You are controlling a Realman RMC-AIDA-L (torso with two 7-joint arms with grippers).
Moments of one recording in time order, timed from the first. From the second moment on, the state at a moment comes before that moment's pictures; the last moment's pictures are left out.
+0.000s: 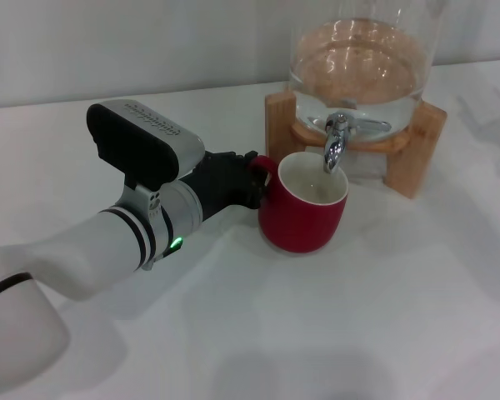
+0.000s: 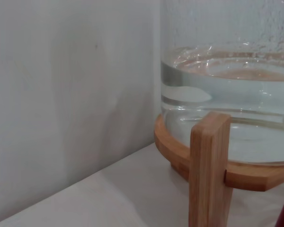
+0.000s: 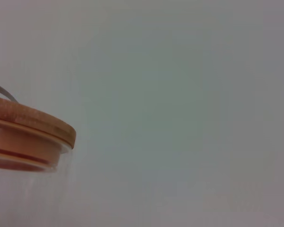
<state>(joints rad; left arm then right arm) -0.76 -2.10 -0.77 -0.60 -0.23 -0.29 2.64 0.41 2.00 2.37 0.31 -0.67 1.28 -2.74</state>
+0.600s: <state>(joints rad) -0.76 -2.10 -0.77 -0.59 -0.24 -0.29 2.64 0.41 2.00 2.37 0.31 -0.67 1.28 -2.74</state>
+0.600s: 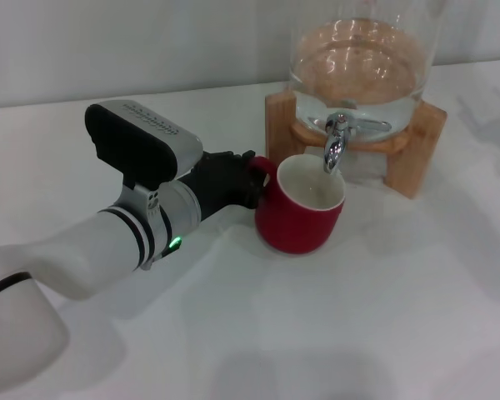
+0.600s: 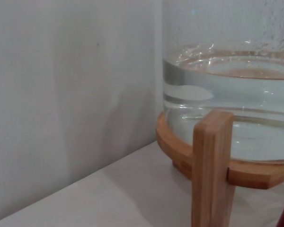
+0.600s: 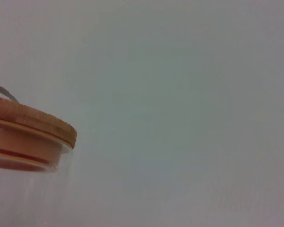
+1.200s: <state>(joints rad) -0.76 -2.10 -0.78 -0.59 -0.24 -0.27 2.63 0.41 2.00 2.36 0.31 -0.67 1.28 -2.74</state>
